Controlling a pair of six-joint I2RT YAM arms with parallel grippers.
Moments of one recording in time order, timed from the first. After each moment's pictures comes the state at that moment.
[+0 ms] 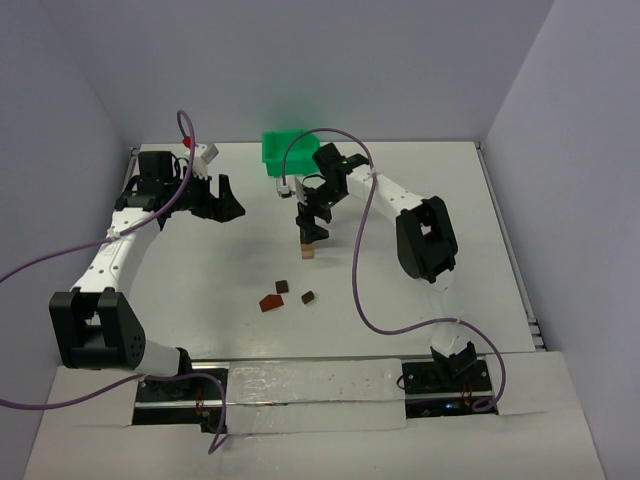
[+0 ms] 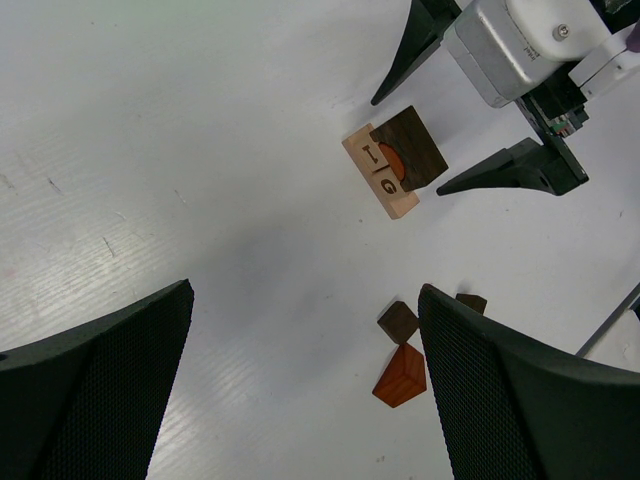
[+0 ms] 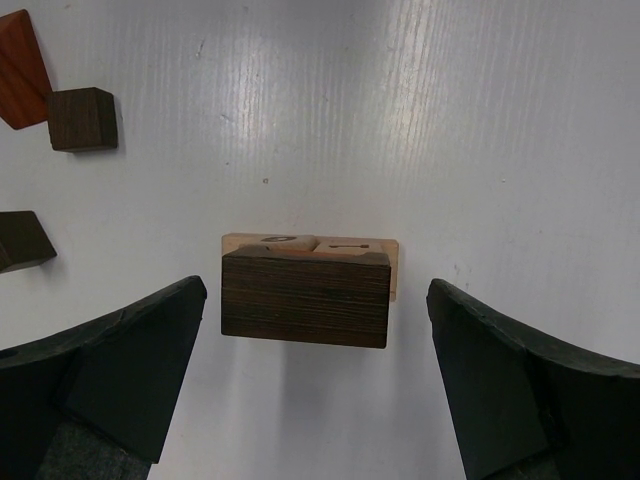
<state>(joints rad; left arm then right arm) -0.05 1.43 1.20 -0.50 0.64 0.09 0.53 2.23 1.92 -0.91 -0.71 -0.97</state>
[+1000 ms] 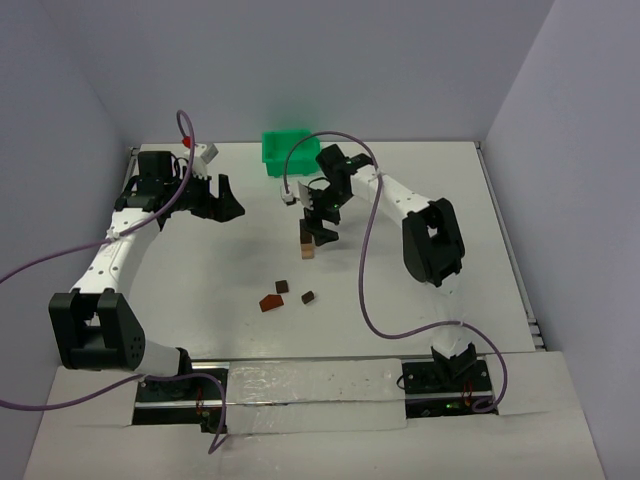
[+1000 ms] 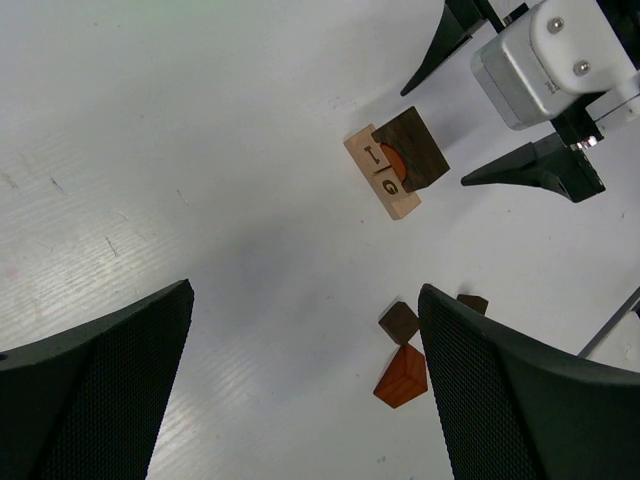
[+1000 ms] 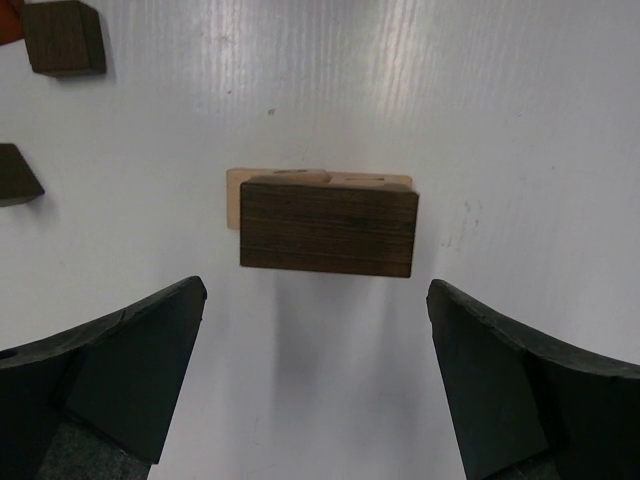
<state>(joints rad) -0.05 1.43 1.20 -0.50 0.64 0.09 0.53 2.18 1.88 -0.96 -0.59 -1.04</state>
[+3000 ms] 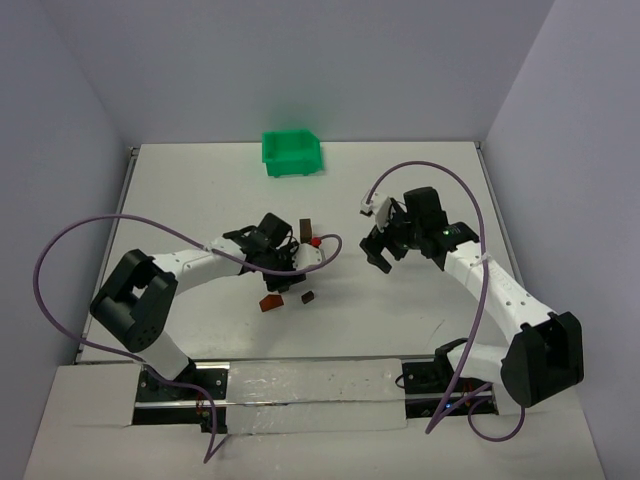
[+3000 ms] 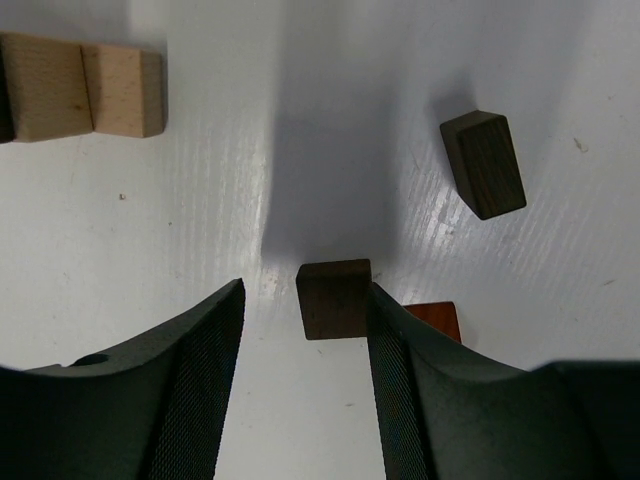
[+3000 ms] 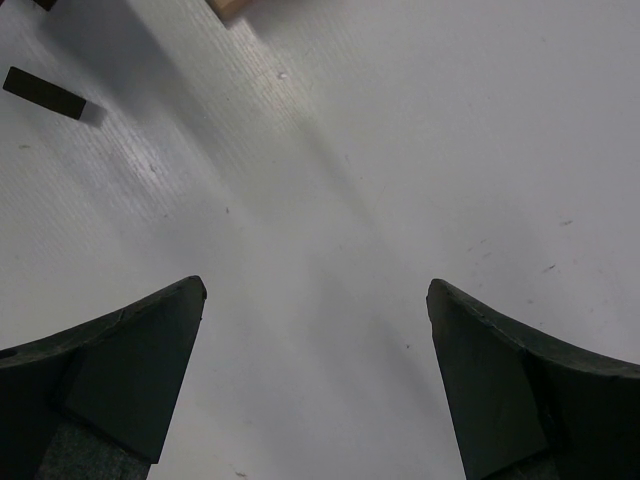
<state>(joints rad) -0.71 1.62 0.93 -0.41 0.23 0.68 0.34 1.20 0.91 -0.54 -0.37 -0.52</state>
